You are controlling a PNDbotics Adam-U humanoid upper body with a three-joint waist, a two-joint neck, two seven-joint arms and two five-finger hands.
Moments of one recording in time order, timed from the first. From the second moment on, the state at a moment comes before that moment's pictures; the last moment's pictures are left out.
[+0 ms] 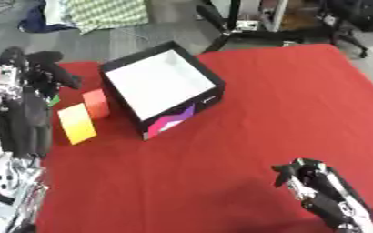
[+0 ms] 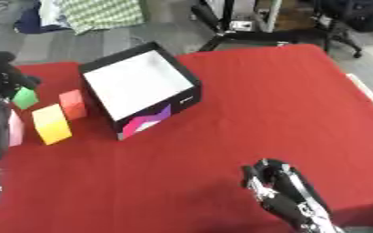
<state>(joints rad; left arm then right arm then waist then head) -0.20 0.25 -0.23 -1.99 0.19 -0.05 0.26 0.23 -0.08 0.07 -1.88 -0.05 -0.12 0.34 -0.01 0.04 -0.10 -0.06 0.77</state>
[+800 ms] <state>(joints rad) -0.13 0.76 -0.18 -1.99 -0.59 0.01 -0.27 0.23 -0.09 0.06 -1.88 -0.04 -0.09 0.30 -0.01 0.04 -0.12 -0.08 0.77</state>
